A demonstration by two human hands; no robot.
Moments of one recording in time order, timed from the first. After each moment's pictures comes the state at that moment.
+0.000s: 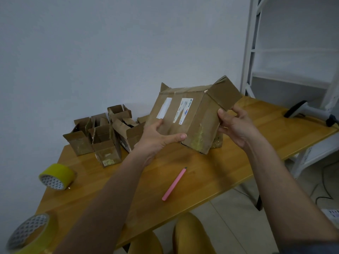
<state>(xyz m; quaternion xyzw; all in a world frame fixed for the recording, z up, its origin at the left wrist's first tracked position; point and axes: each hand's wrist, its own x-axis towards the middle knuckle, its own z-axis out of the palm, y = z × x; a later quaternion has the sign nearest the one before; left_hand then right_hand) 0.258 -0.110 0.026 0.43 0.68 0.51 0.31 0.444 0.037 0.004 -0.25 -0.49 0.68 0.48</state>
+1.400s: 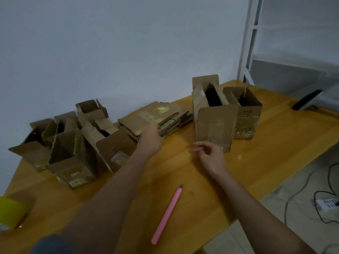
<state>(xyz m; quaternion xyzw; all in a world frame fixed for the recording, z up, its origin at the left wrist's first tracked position) 0.174 0.061 -0.064 0.51 0.82 0.25 0.10 0.361 0.101 -0.144 -0.45 -0.65 0.46 0.40</state>
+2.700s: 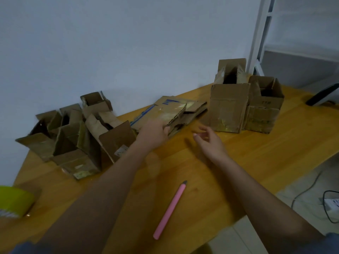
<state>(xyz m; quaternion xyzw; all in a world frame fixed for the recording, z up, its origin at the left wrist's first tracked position) 0.174 0.050 -0.047 0.58 0.80 0.13 0.06 0.343 0.127 -0.135 -0.46 -0.70 0.44 0.32</state>
